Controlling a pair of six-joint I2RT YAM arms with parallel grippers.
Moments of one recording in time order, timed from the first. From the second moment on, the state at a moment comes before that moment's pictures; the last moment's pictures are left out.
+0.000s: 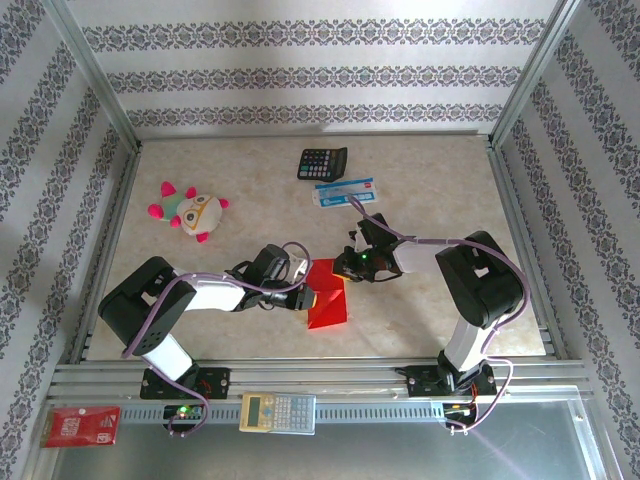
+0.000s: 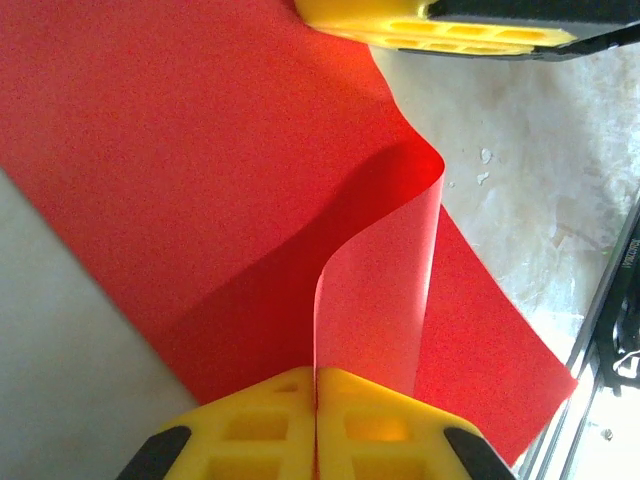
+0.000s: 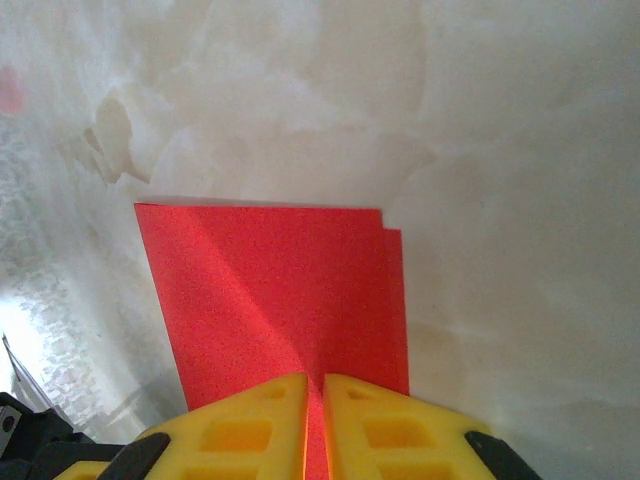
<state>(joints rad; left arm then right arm) -0.67 1.62 0.57 0.19 0.53 -0.54 0.49 1.76 0.79 -0.09 -0.55 0.78</state>
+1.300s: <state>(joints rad) -0.67 1.62 0.55 0.19 0.53 -0.54 0.49 1.76 0.79 -0.08 -0.55 0.78</state>
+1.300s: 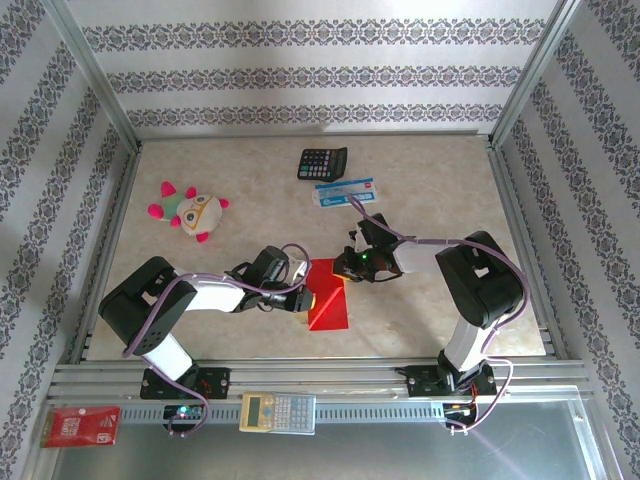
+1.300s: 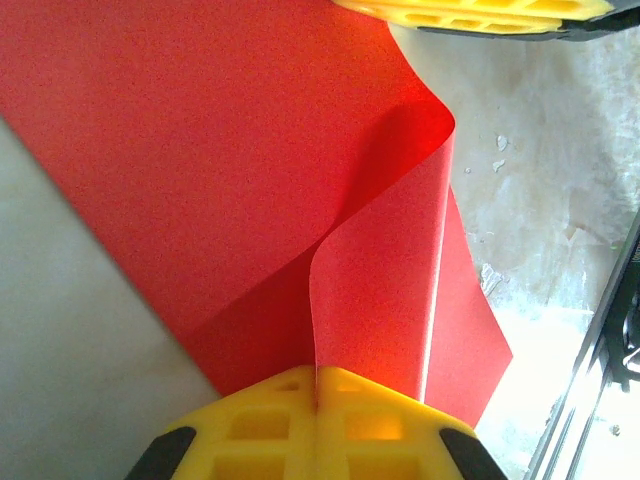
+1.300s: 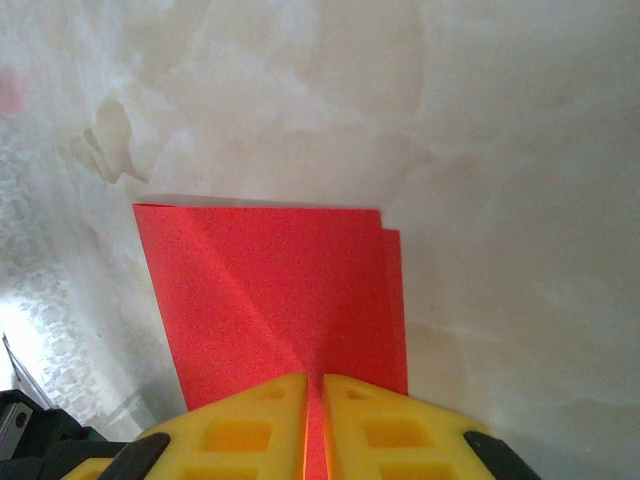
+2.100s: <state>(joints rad) -0.67 1.63 0.55 0.19 0.53 -0.54 0.49 1.76 0.79 -0.08 -0.56 0.77</state>
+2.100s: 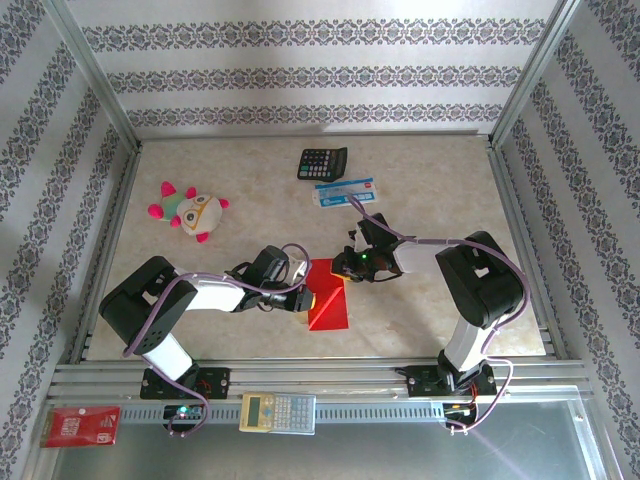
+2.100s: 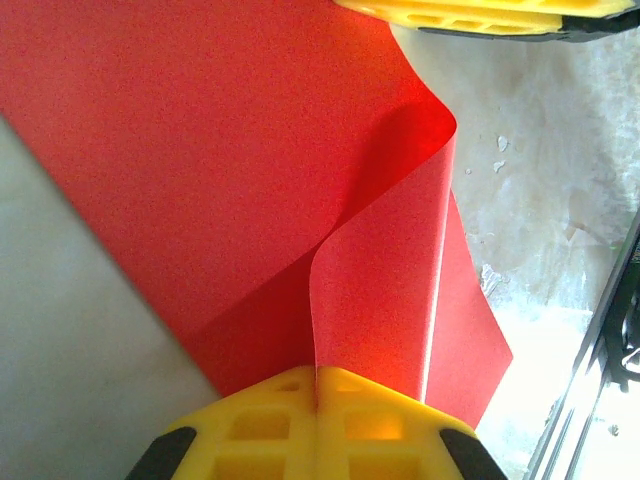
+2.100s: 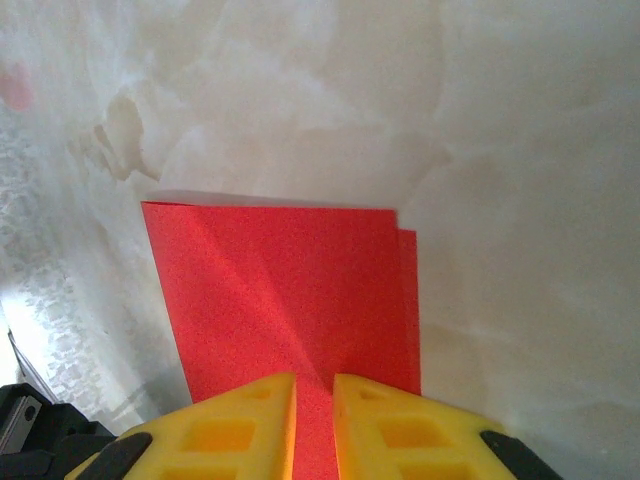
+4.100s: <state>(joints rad) -0.72 1.68 0.65 0.07 0.45 -0.65 0.92 1.43 0.49 0.13 -0.39 1.20</state>
